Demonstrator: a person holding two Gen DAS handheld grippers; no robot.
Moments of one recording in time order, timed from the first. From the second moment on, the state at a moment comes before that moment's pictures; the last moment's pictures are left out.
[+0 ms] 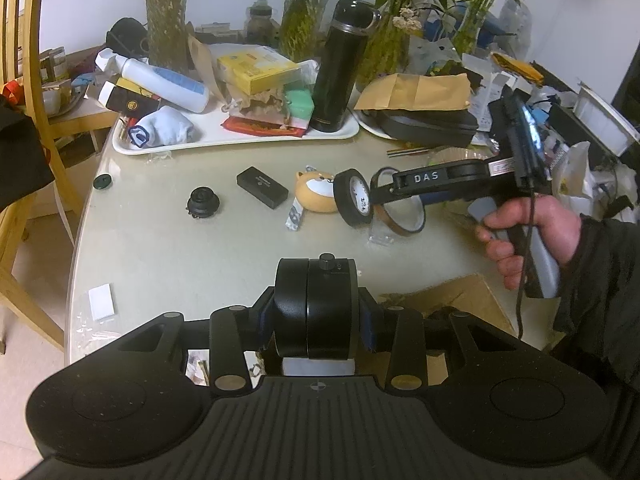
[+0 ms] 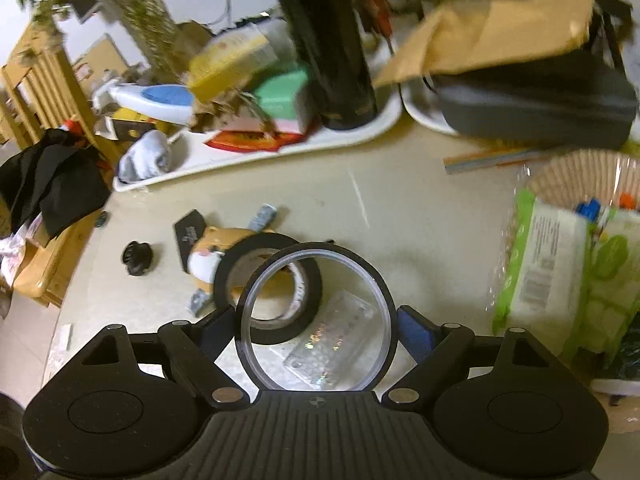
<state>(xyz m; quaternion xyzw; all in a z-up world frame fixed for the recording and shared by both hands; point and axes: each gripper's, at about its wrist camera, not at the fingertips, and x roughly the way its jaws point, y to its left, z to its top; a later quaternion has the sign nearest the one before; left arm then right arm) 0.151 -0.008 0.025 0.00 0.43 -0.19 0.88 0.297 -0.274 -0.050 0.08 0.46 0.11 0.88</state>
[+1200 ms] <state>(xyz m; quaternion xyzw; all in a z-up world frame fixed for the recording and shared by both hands) 0.097 -0.038 0.017 0.04 0.44 -0.21 0.87 0.141 -0.260 0.019 0.02 0.39 0.20 0.90</state>
